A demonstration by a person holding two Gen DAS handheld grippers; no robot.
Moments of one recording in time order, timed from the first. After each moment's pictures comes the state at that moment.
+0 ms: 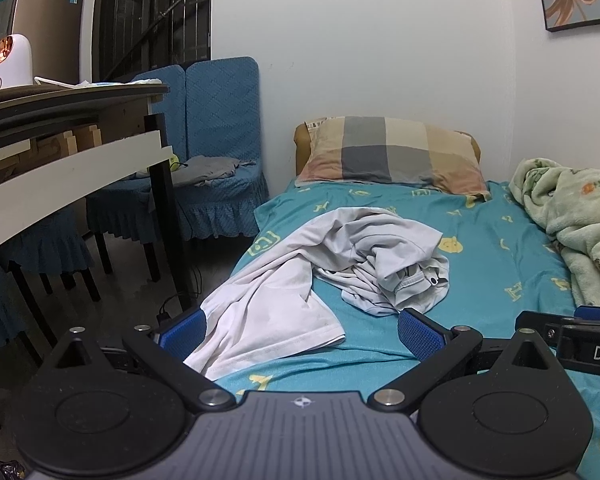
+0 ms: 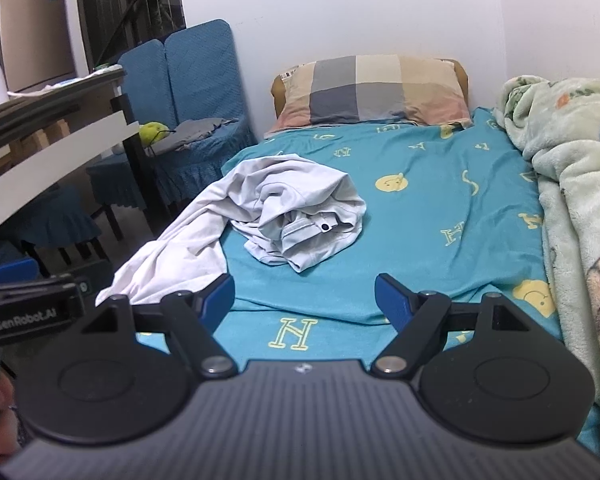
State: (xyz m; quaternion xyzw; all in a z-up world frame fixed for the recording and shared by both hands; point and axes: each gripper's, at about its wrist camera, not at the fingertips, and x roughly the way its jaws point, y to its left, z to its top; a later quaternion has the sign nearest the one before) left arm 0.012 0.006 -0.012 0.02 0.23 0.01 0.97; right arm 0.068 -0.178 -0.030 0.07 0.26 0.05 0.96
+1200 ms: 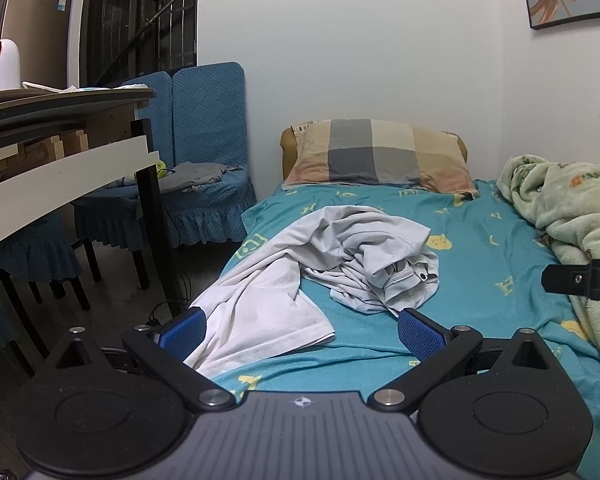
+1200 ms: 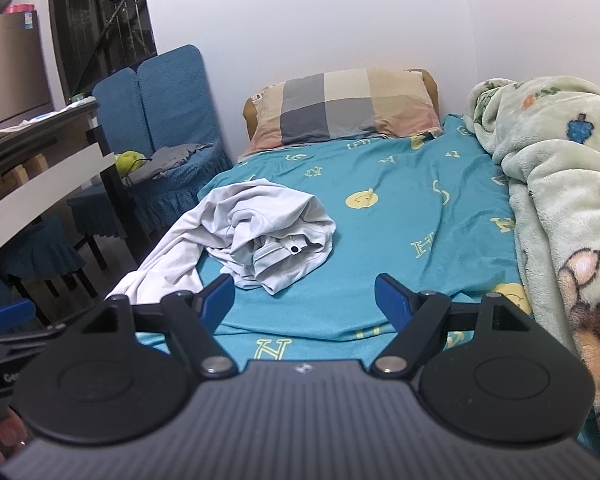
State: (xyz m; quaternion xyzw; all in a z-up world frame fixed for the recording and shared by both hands) left arm 0.011 0.002 -0.026 0.03 0.22 -0.01 0.97; right arm 0.062 -0.198 -0.023 0.11 0.23 0.01 0.97
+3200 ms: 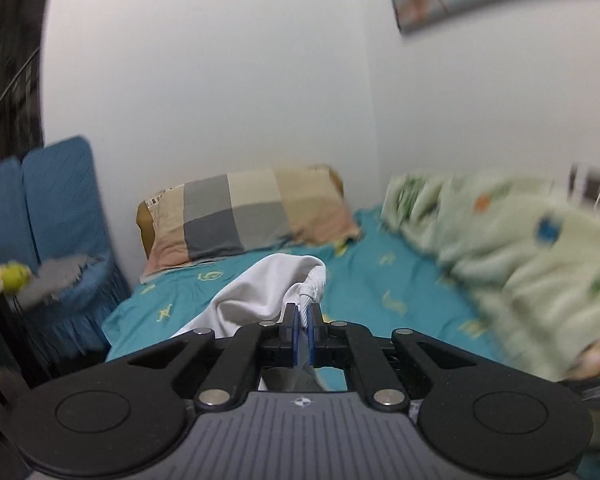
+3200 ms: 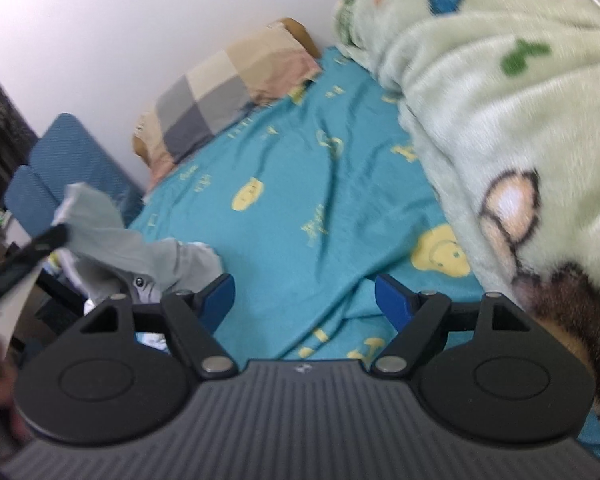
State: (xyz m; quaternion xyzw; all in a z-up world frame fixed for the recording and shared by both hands) left arm 0.188 -0.121 0.007 0.08 0.16 -0.21 0.96; right arm 0.112 -0.328 -0.071 0.31 0.27 -0.09 0.91
